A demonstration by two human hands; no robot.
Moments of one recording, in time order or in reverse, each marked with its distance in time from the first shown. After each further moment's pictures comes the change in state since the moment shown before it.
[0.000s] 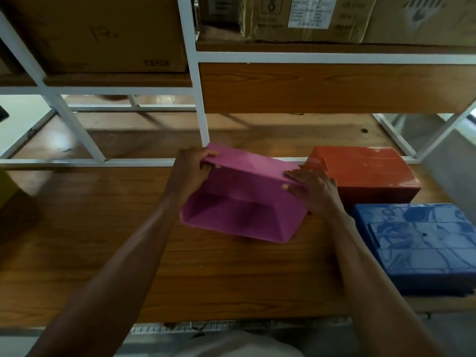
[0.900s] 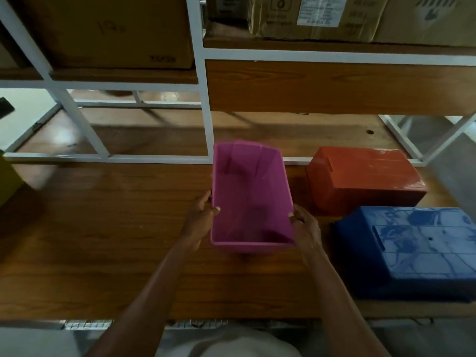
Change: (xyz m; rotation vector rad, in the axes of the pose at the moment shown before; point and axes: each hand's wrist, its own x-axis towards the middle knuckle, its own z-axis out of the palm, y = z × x) left_hand -0.092 0.007 0.052 -0.676 -0.170 -0.762; right_hand -0.062 -0.028 0.079 0.751 0.096 0.635
